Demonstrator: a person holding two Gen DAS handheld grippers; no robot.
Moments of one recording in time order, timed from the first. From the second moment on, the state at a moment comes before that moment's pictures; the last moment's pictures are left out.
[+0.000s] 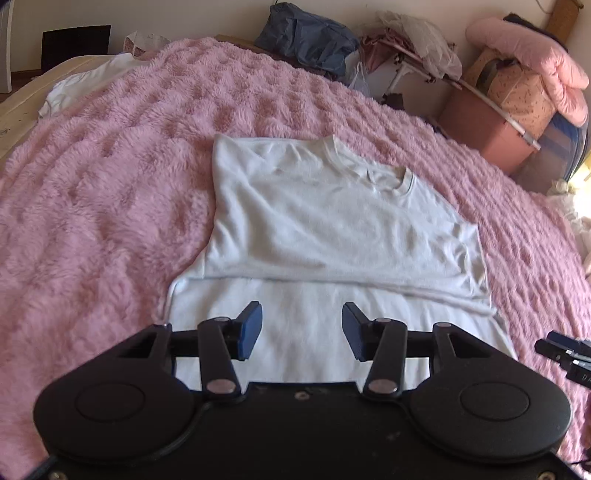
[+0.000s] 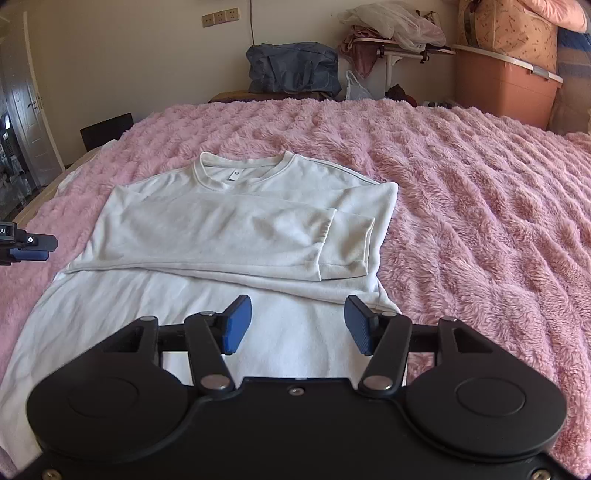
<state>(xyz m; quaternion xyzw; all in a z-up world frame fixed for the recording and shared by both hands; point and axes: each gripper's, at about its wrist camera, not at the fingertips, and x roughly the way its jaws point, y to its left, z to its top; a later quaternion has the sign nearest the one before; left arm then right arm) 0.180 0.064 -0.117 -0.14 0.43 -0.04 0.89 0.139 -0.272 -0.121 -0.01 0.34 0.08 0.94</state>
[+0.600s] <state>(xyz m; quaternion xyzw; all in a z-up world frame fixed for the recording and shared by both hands) 0.009 0.096 -0.176 -0.14 0.56 0.02 0.82 0.004 -0.294 -0.161 0.03 0.48 0.03 0.88</state>
